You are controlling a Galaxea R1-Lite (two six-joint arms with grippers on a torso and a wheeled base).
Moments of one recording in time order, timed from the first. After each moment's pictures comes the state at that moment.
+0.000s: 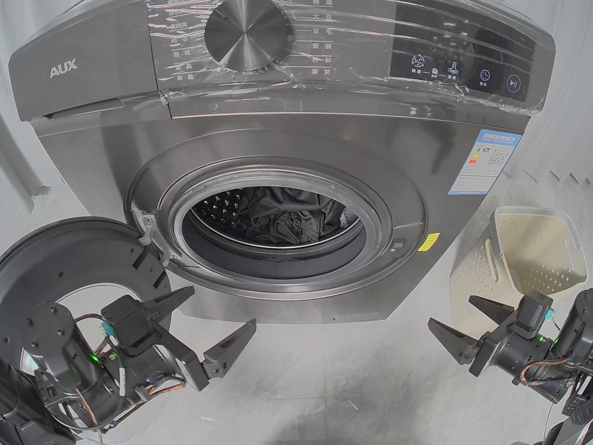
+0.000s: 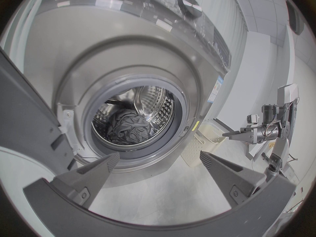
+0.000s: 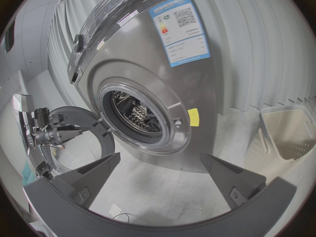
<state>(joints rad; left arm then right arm) -0.74 1.56 -0.11 -1.40 0.14 -0.11 0.67 1.48 -0.02 -1.34 -0.17 0.22</state>
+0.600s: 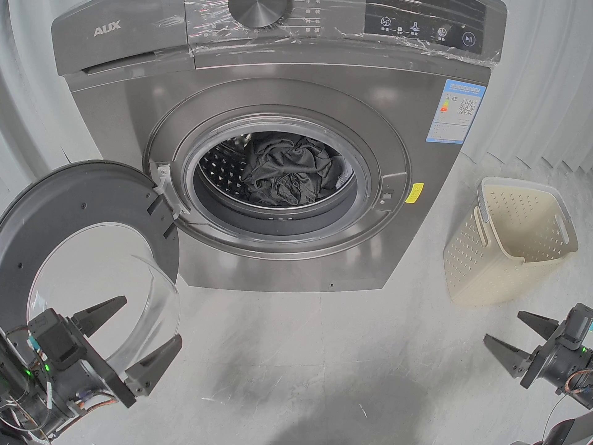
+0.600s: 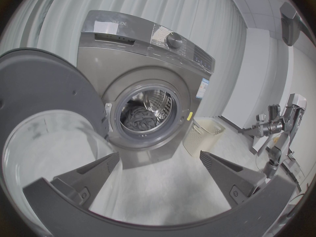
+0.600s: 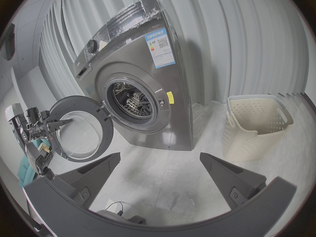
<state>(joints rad) -0.65 1.13 -0.04 -1.04 0.14 -0.07 0.56 1.01 -0.02 -0.80 -0.16 0.21</state>
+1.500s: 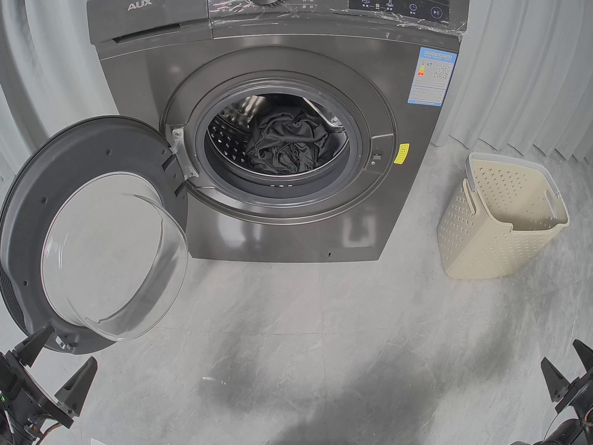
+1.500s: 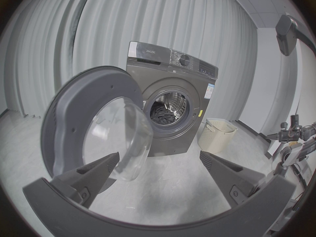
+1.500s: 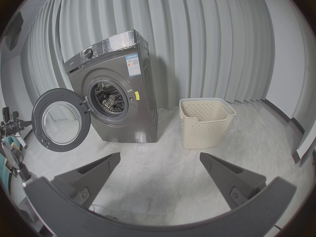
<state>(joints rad) -0.41 0.53 -0.02 -0.50 0.12 -0.07 0.16 0.34 -0.02 -0.18 -0.11 0.09</state>
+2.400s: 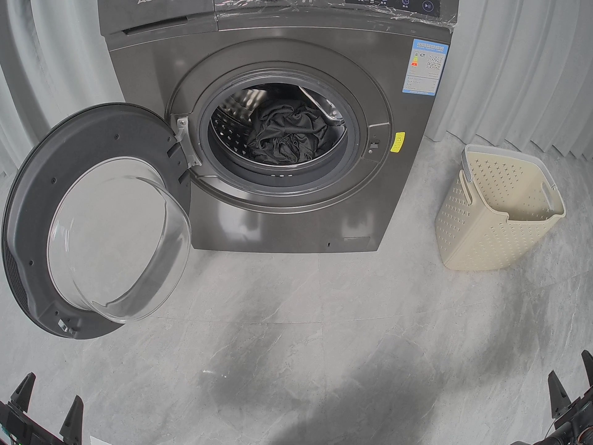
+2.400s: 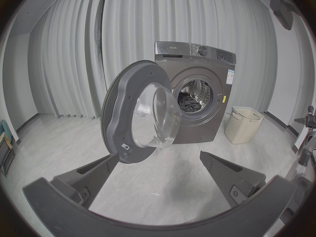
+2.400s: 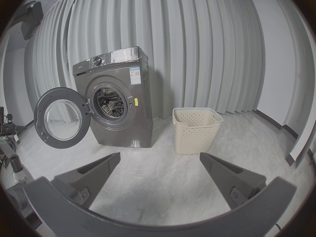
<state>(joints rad) 0.00 0.03 -0.02 0.04 0.01 0.00 0.01 0.01 -0.02 0.01 -0.01 0.03</state>
